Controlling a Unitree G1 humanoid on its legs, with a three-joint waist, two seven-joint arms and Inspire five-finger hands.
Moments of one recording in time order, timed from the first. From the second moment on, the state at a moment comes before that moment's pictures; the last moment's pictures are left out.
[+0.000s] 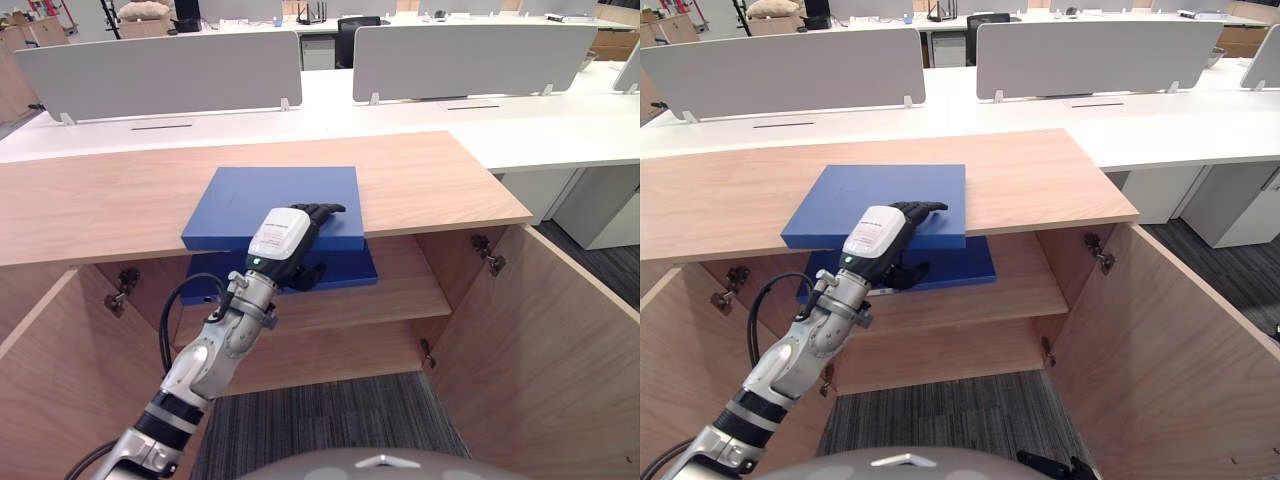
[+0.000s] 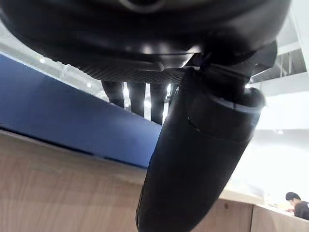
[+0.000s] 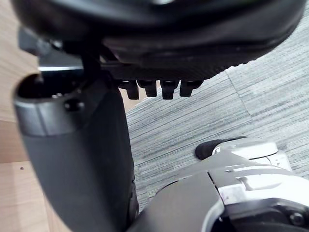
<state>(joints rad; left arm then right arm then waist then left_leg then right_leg) -0.11 0.43 -0.32 -0.08 0.78 -0.14 0.22 0.17 -0.08 -0.29 1.13 -0.04 0.03 -0.11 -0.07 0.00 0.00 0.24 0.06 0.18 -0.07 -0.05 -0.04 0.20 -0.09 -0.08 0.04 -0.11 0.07</state>
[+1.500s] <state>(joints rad) -0.01 0.13 -0.33 -0.56 -0.17 -0.21 0.27 0.19 -0.08 -0.14 0.97 0.04 0.01 -0.18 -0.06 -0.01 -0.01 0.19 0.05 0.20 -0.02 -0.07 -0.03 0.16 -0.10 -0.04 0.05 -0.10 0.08</state>
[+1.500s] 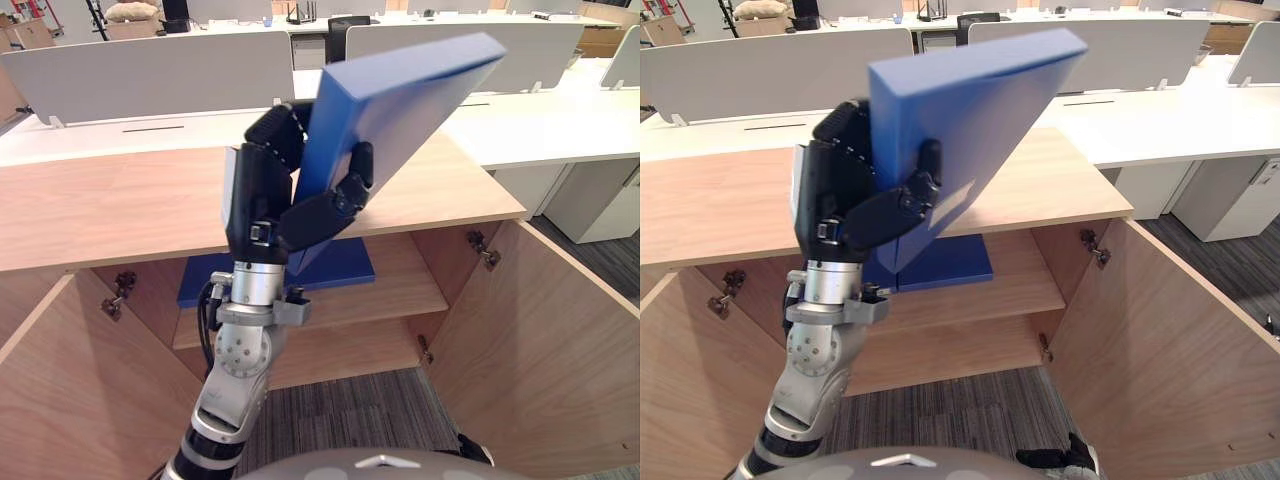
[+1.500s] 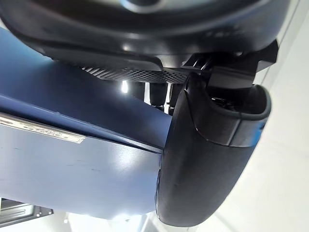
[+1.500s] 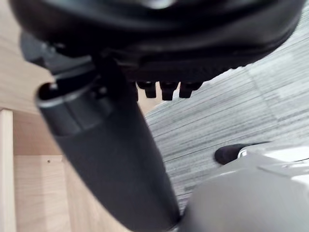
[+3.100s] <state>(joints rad) 0.14 0.14 -0.17 -0.45 -0.76 -0.16 -0.11 0.18 -0.04 -0.07 -0.42 0.39 -0.22 0.02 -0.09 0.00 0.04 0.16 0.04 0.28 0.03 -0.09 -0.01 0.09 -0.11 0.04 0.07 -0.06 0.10</state>
